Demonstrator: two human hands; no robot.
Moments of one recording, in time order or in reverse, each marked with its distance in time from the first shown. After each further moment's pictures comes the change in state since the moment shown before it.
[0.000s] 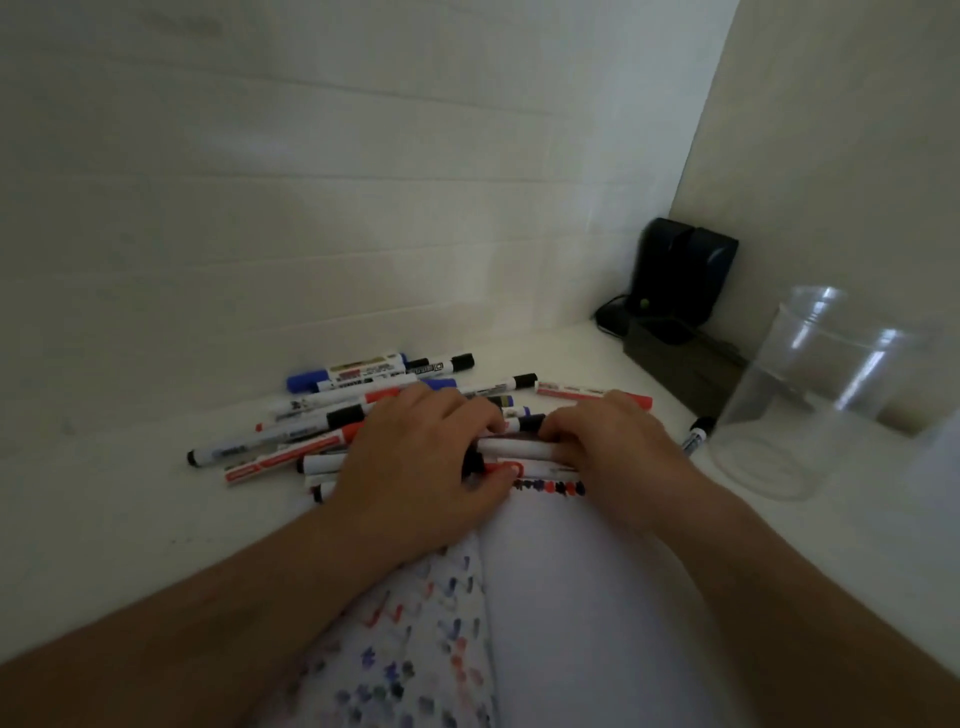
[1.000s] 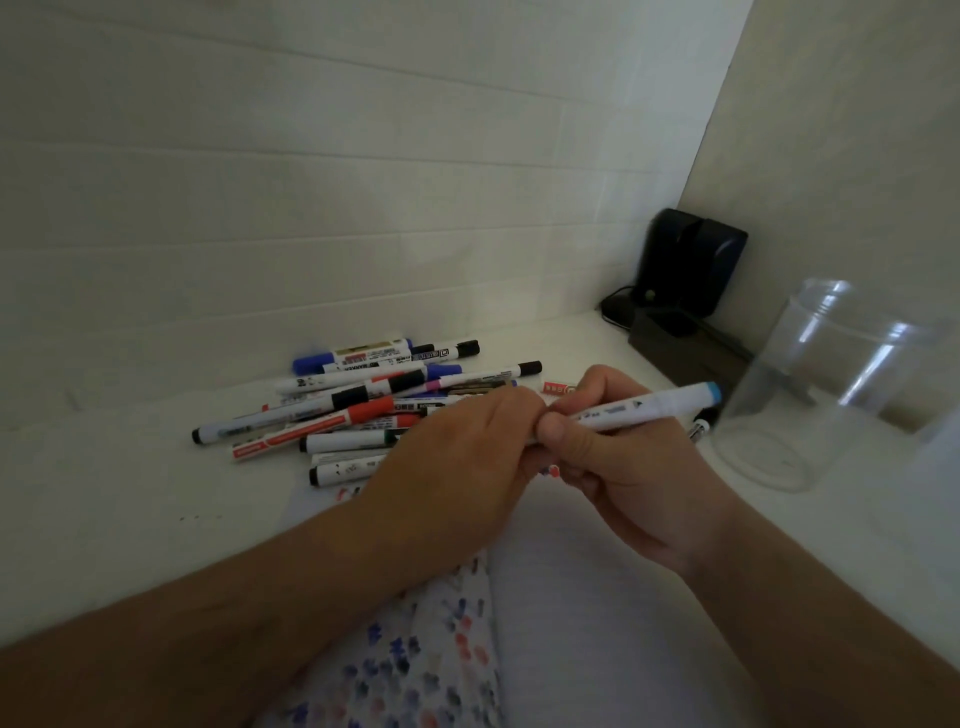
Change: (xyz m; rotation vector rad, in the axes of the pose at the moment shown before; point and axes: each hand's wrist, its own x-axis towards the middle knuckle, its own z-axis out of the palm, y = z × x) left_hand -0.008 0.030 -0.006 -0.283 0.086 0.173; right_hand -0.040 -0.037 -0.014 1.685 0.053 -0.029
